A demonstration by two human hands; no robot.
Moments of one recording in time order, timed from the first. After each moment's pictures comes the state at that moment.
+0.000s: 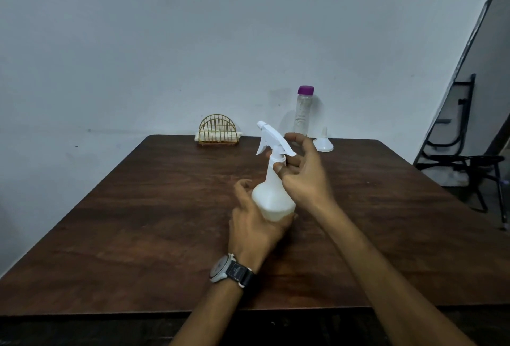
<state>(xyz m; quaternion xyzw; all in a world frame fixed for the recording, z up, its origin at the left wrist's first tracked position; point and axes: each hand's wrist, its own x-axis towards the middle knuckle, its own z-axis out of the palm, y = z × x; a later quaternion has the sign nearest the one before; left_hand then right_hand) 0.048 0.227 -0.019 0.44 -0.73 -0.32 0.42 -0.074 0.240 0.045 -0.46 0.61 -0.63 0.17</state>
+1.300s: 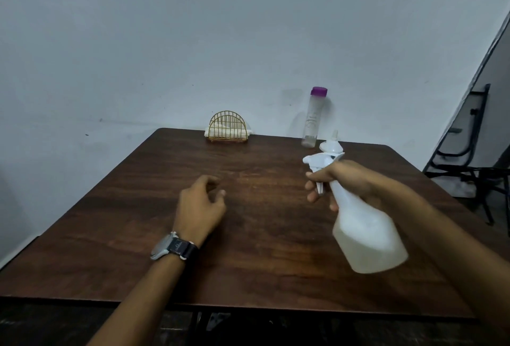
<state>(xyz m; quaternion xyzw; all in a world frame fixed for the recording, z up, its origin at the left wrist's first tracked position) 0.133 0.152 -0.016 0.51 -0.72 -0.25 0.40 -0.134 0.266 0.086 -0.42 0.74 -0.34 0.40</state>
